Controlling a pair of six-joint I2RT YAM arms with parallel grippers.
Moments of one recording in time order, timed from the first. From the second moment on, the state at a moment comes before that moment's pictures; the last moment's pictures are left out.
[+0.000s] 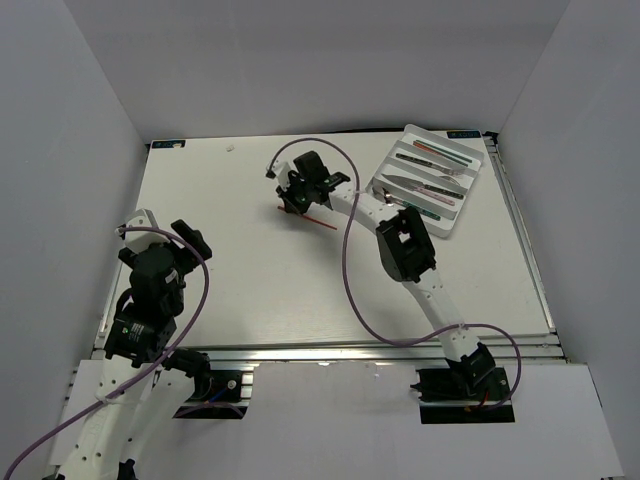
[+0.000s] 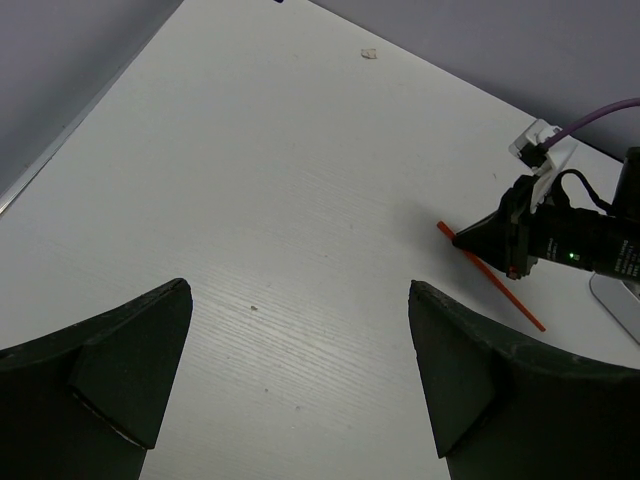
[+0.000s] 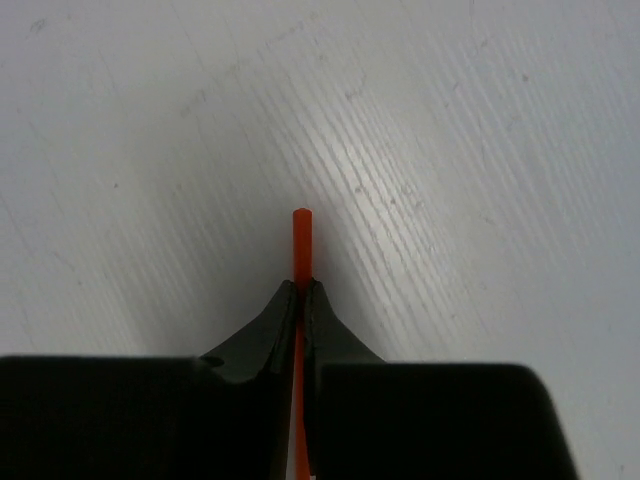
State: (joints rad) left arm -0.29 0.51 0.77 -0.53 -0.54 -0.44; right arm 0.69 2.61 2.28 -0.43 -0.35 -0.37
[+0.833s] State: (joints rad) left arm -0.30 0.49 0.77 -0.53 -0.54 -0.44; right arm 0.67 2.09 1.77 -0.40 -0.32 -0.34
